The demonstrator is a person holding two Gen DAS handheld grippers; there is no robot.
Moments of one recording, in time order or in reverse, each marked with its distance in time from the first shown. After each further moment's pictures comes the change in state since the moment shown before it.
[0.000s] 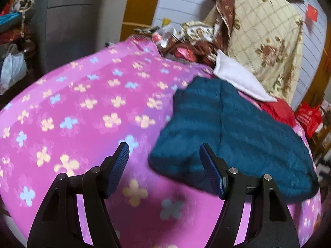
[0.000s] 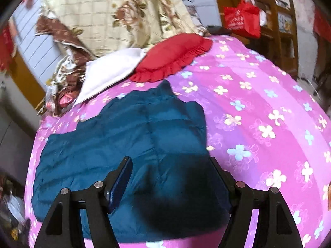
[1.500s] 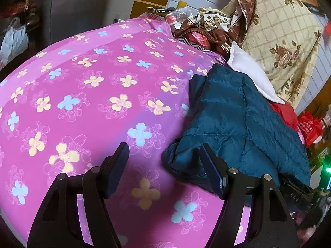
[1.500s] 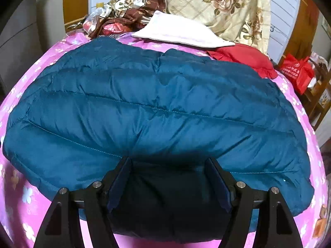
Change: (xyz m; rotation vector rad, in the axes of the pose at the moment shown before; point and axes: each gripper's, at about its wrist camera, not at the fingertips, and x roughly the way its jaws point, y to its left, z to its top) left arm 0.034 0.033 0.001 -0.104 0.153 -0.013; right arm 0.067 0.205 -0.110 -0.509 0.082 -0.077
